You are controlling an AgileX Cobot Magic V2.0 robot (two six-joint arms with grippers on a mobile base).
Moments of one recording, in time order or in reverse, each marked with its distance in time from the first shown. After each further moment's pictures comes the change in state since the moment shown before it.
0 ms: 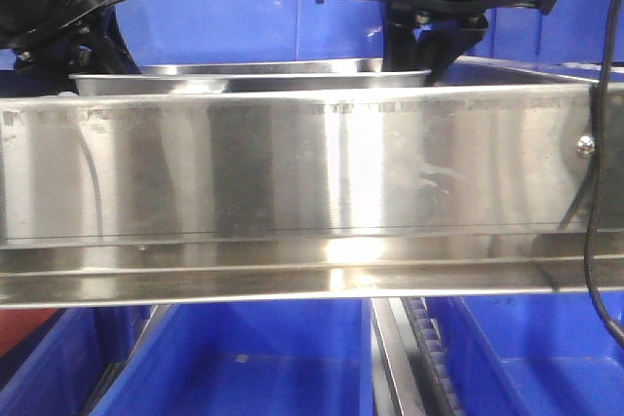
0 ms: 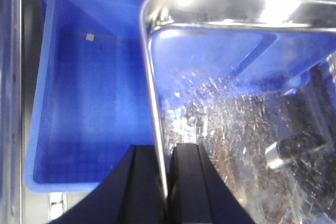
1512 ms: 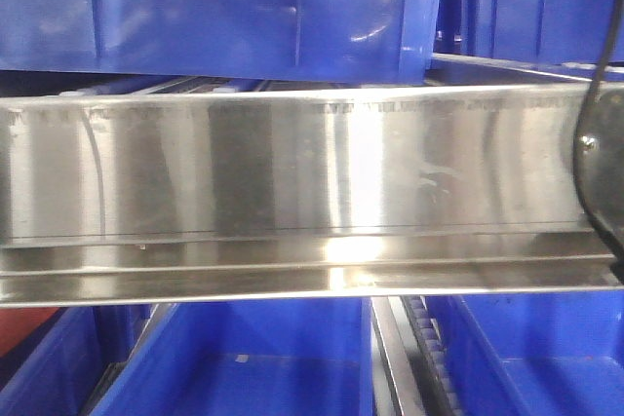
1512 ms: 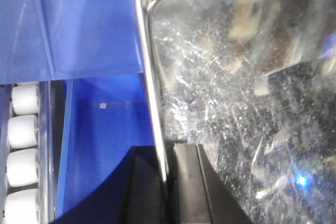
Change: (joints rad) left arm -0.113 -0.240 -0.099 0.311 0.084 -0.218; right arm 0.157 -0.204 -0.070 -0.304 0.082 0.124
